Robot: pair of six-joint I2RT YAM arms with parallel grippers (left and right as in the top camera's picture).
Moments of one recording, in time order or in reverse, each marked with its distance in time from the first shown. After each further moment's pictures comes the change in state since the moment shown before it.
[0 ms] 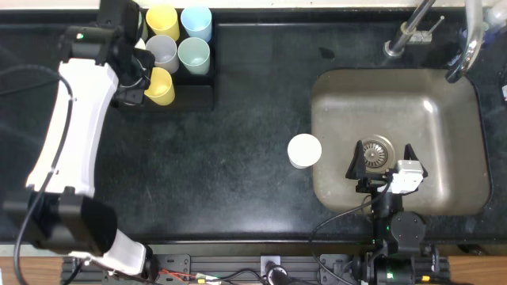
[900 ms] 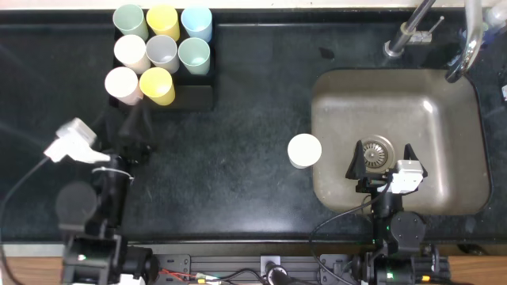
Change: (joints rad) left arm 0.000 -1.288 -1.296 1.336 0.128 0.871; right arm 0.000 0.000 0.000 -0.001 0.000 0.000
